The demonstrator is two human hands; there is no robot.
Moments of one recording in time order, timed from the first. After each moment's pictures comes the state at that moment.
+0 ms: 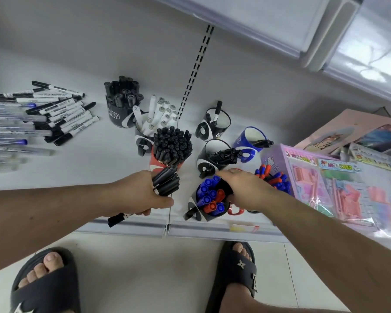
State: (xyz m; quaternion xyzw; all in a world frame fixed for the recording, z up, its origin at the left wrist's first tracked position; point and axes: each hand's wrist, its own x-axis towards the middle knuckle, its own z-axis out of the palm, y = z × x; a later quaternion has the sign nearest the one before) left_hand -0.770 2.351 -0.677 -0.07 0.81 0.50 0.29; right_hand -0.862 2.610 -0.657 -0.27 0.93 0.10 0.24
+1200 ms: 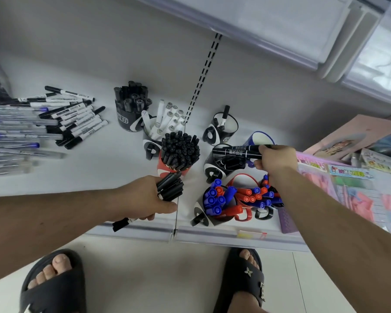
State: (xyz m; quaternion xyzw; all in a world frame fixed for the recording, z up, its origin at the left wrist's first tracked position) left_hand -0.769 2.344 -0.680 -0.07 0.81 0.51 0.29; right_hand -0.917 2.610 -0.636 0.21 0.88 -0.42 -0.01
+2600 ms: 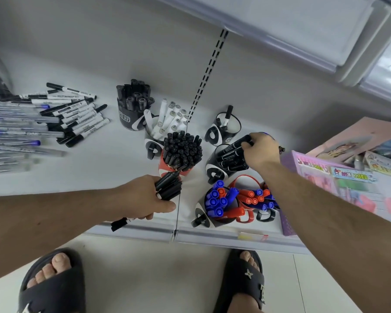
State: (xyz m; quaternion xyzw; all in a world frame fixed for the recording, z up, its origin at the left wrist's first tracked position) left_hand -0.770 2.338 -0.684 -0.10 0.80 0.51 0.30; right_hand -0.951 2.587 -0.663 0.00 0.99 -0.14 0.00
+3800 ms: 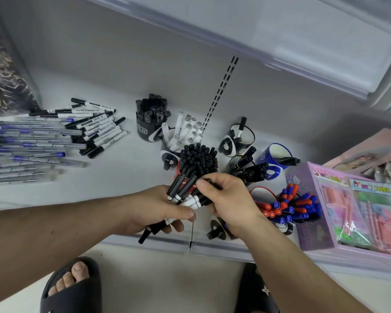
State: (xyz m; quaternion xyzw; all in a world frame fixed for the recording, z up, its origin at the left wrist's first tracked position) left_hand -0.761 2.329 -0.666 -0.07 0.65 0.69 0.32; right_hand -0.812 2.498 -0.647 -0.02 0.79 -0.56 0.24
